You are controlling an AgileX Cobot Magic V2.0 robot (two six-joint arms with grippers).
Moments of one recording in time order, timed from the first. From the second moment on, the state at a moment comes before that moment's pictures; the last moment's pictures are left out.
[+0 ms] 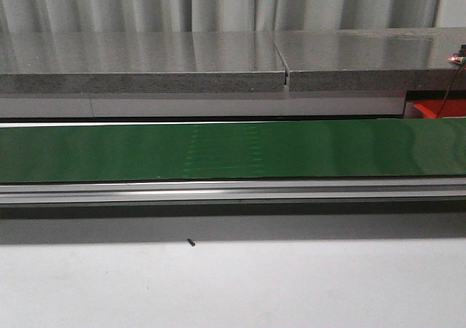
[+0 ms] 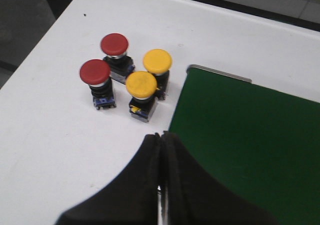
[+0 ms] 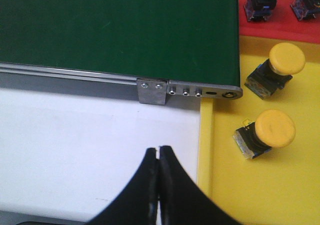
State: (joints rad) left arm 0.37 1.08 -0.78 -0.14 0.44 0.08; right arm -0.08 0.66 -0.58 0.10 0.75 -0.12
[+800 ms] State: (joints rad) left arm 0.46 1.72 -1.25 -0.18 0.65 0.06; right arm -0.08 0.66 -0.58 0.10 0.75 -0.12
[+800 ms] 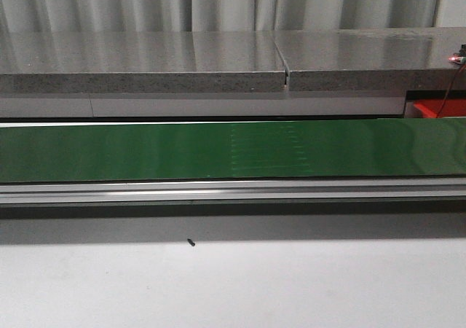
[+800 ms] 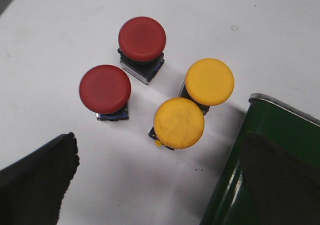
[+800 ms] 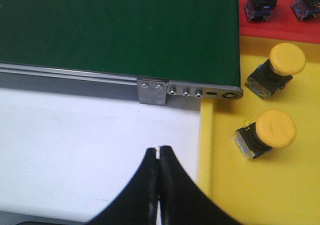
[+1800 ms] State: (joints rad) left arm 0.41 1.93 -1.41 -0.19 0.72 0.07; right arm -0.08 0.66 -0.58 0.10 0.75 -0.12
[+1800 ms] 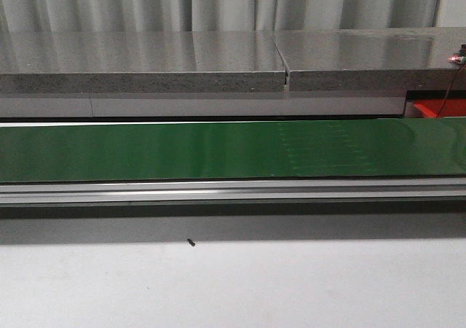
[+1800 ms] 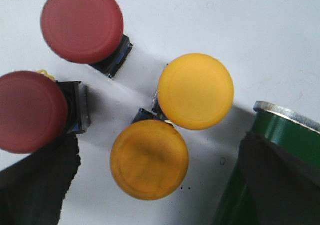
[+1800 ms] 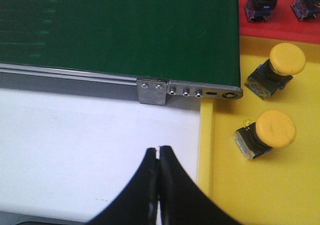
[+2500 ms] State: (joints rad) left arm 0.42 2.00 -1.41 -0.18 0.70 0.07; right arm -0.08 0.66 -0.58 0.10 0.75 -0.12
